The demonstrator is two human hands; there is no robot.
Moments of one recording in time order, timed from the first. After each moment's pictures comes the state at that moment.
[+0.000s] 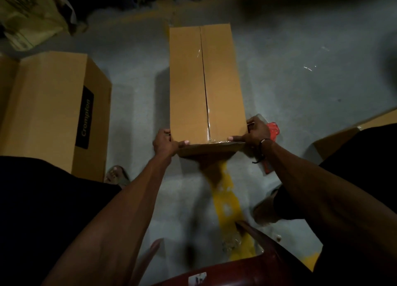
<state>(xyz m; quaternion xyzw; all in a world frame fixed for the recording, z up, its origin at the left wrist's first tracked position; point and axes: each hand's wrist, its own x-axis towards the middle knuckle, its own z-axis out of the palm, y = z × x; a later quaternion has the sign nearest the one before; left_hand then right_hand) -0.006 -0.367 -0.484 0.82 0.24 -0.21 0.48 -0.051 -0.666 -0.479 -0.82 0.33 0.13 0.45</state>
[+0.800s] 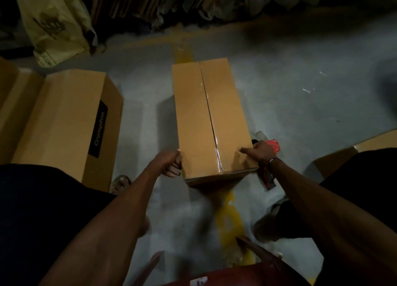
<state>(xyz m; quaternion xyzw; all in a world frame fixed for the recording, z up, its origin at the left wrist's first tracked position) -0.007 -0.340 -0.451 0.75 0.24 -0.43 0.44 -0.061 -0.679 -0.468 -0.83 0.31 0.21 0.40</state>
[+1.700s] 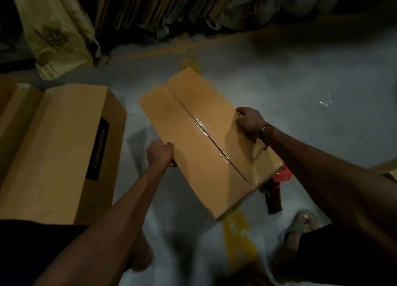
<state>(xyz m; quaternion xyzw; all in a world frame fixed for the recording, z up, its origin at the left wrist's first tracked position) 0.092 -0.330 -0.479 0.86 0.26 -0.13 0.41 0.119 -0.637 -0.423 -0.92 0.16 0.15 0.33</state>
